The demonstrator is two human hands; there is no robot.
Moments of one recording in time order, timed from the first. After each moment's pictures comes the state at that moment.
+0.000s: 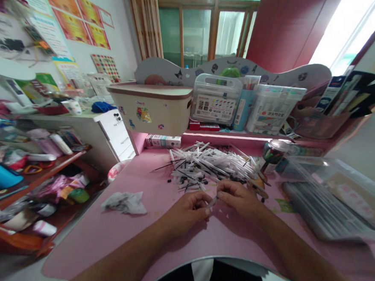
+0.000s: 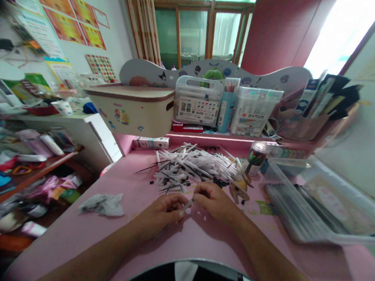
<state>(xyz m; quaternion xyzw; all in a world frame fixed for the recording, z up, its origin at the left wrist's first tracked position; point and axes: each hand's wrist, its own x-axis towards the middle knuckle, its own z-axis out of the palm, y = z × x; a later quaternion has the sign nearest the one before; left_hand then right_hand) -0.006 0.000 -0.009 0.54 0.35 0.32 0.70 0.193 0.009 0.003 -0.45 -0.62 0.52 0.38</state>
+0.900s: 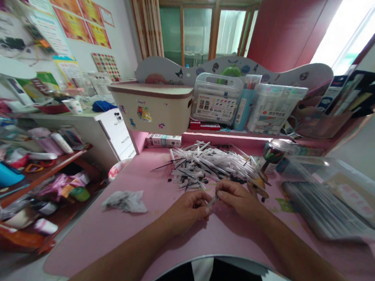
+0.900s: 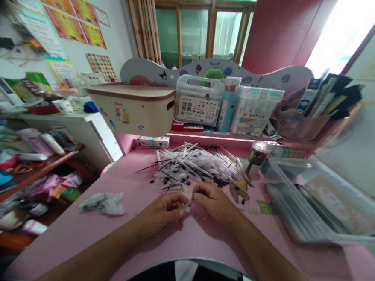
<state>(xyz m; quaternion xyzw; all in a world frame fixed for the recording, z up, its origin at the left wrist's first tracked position) -0.007 0.001 -0.013 0.53 0.35 0.31 0.70 0.192 0.009 -0.002 -0.46 -0.63 0.51 0.37</state>
